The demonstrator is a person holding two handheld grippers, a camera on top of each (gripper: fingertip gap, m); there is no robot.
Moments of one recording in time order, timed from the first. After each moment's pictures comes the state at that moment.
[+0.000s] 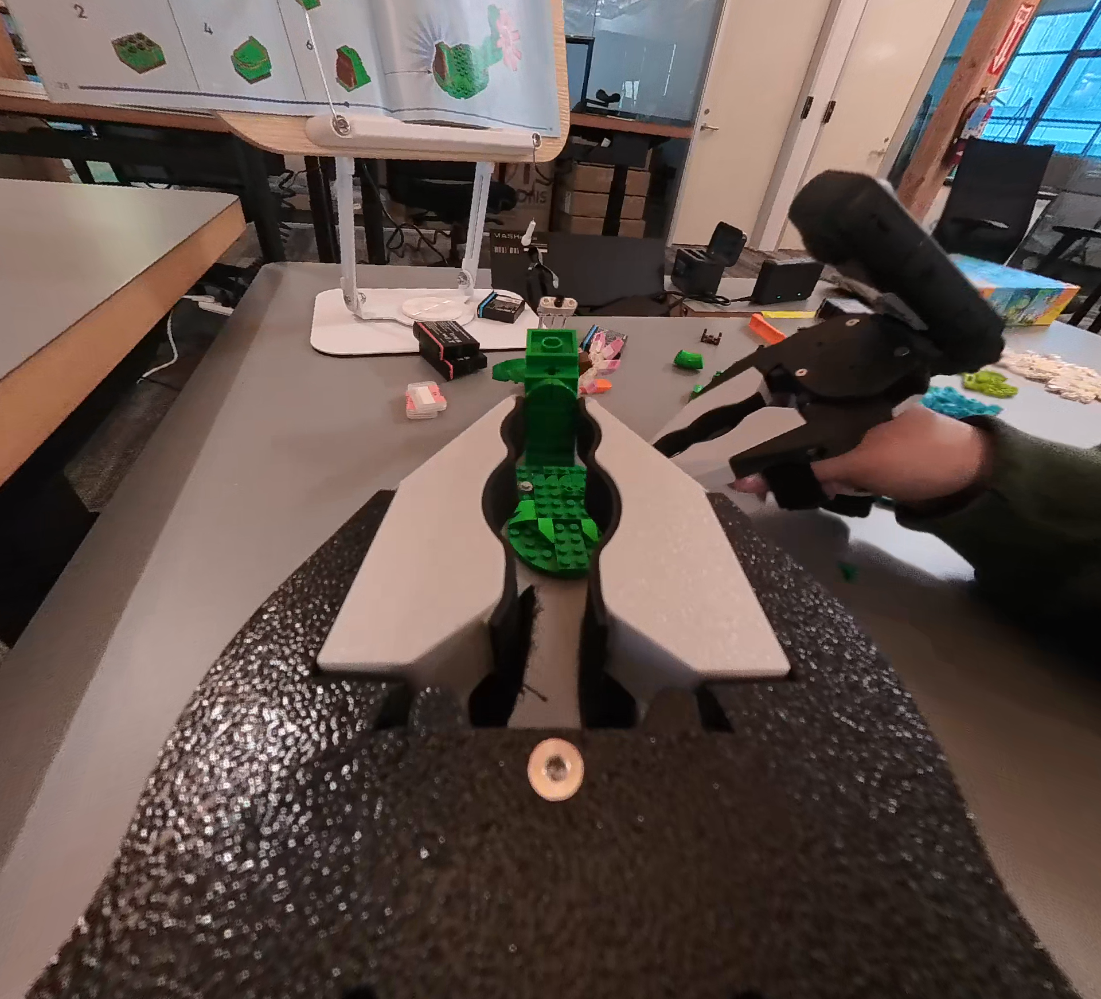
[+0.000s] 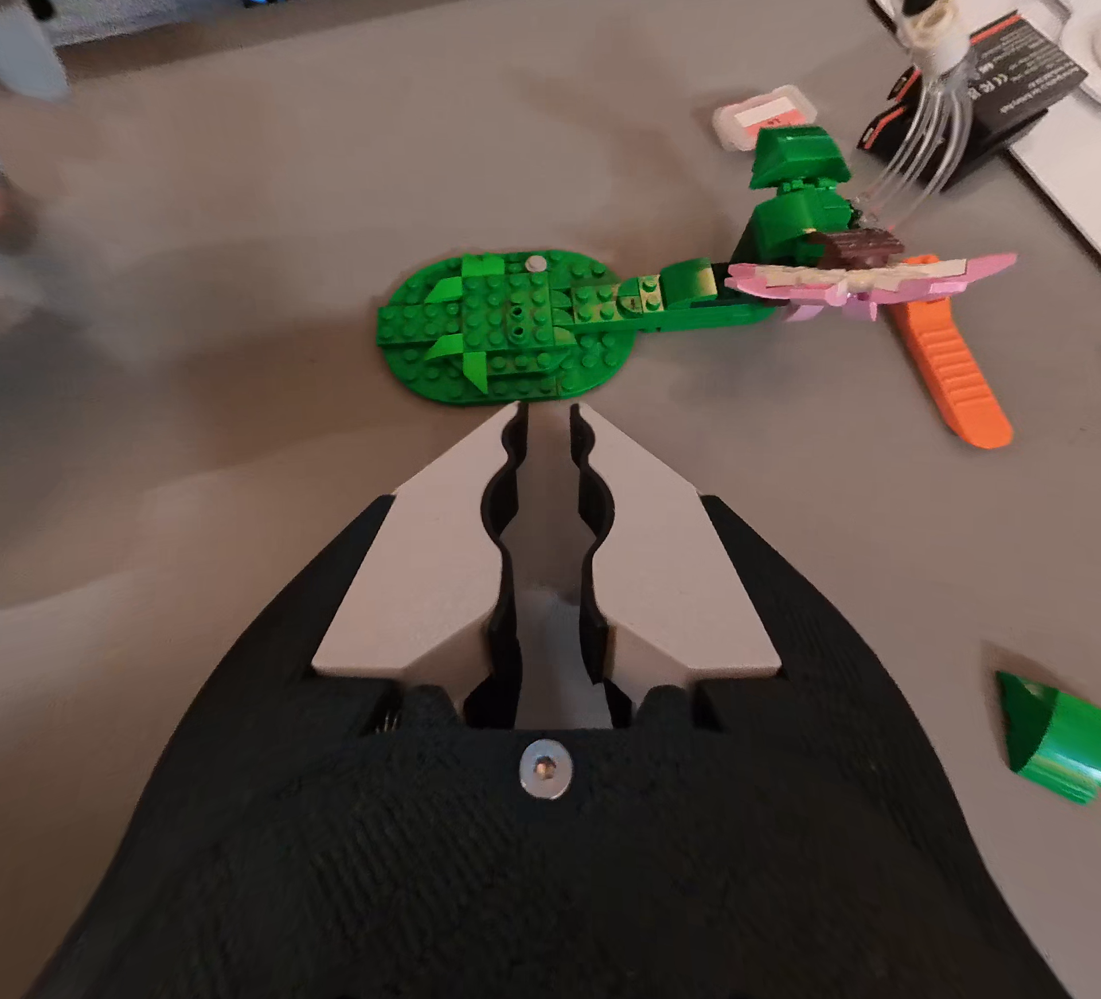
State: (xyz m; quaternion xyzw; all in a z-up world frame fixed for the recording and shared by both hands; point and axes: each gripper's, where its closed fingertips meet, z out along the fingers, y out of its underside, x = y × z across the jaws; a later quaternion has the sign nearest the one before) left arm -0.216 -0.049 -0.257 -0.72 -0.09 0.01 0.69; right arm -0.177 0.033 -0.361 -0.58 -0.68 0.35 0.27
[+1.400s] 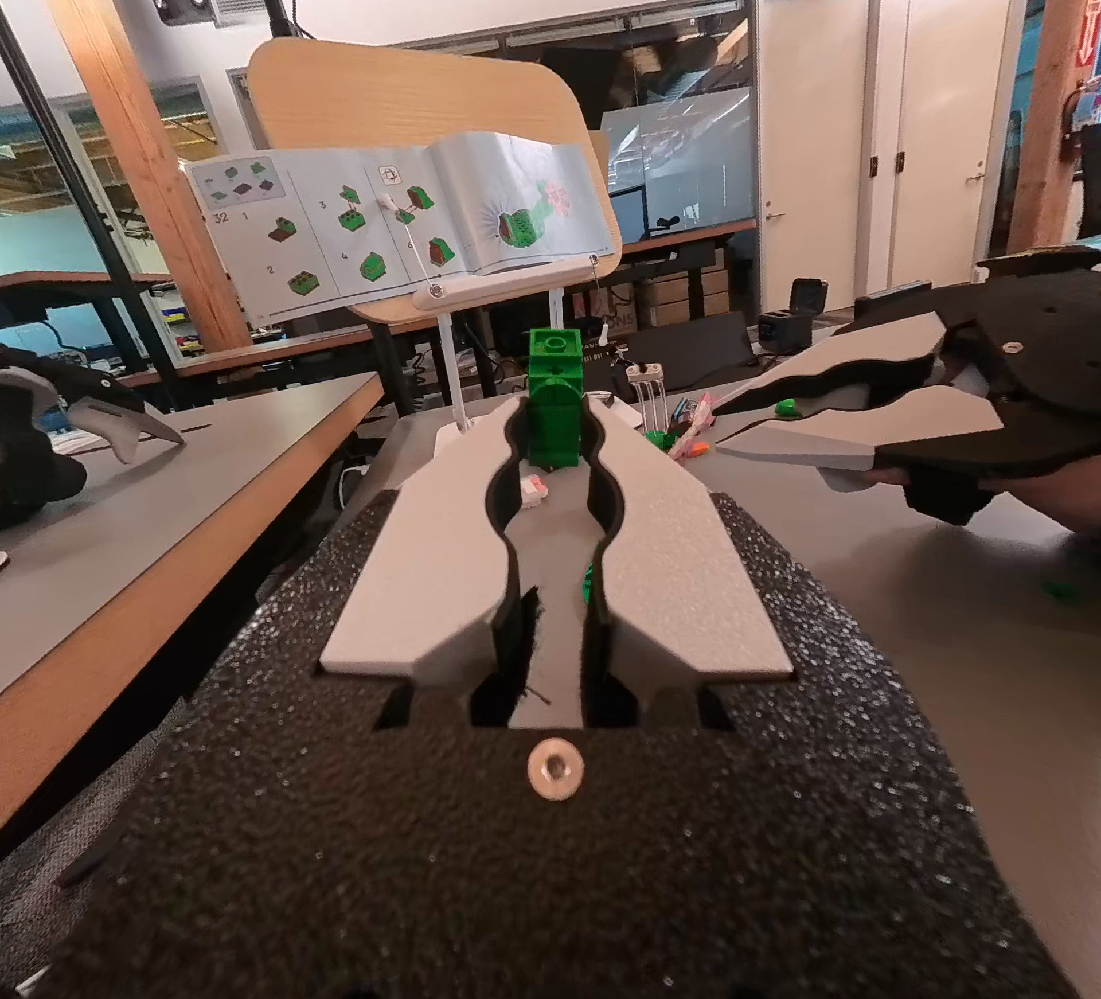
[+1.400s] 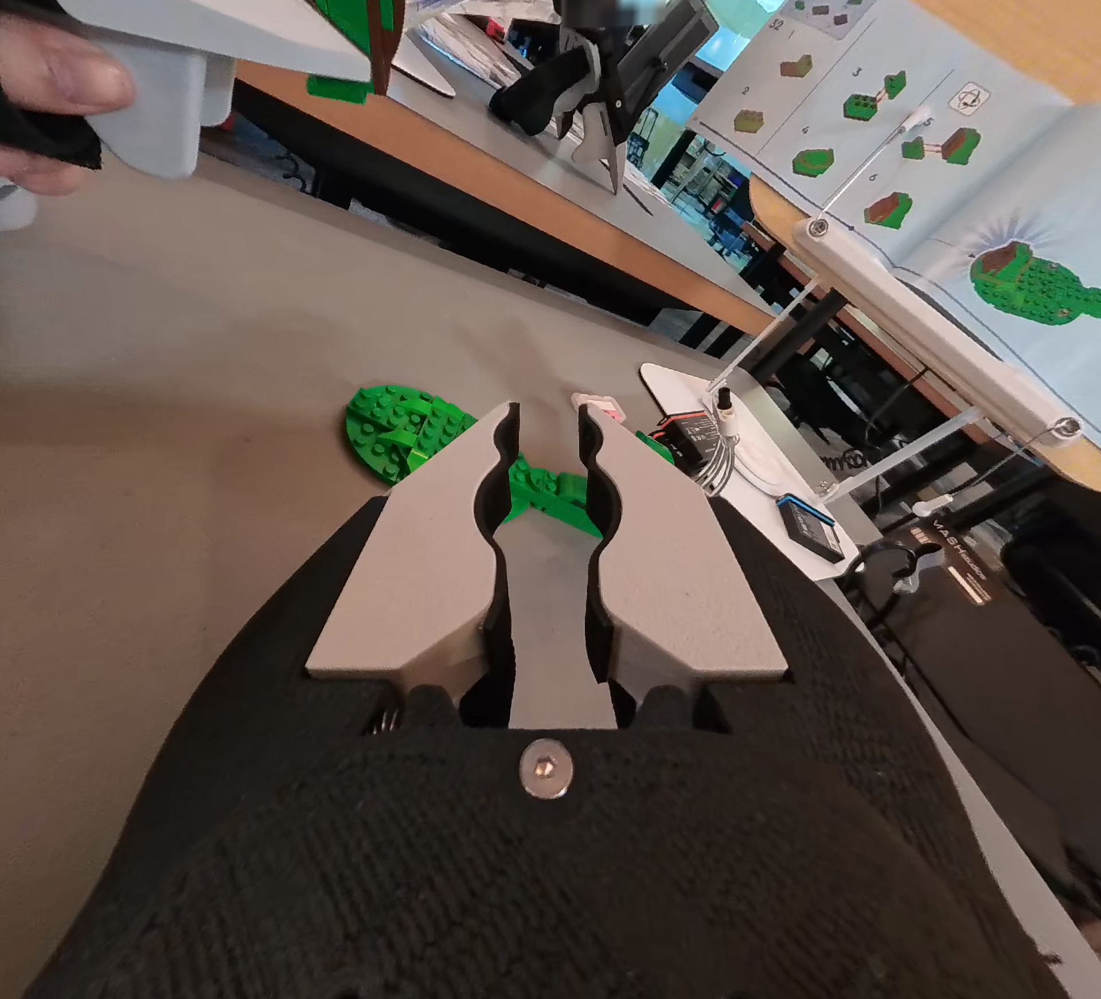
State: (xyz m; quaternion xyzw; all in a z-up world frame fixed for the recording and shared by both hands) left arm -0.231 -0.061 -0.242 -0.63 -0.02 0.17 0.76; right arm -0.185 0.025 -0.291 -0.37 -0.65 0.32 0.58
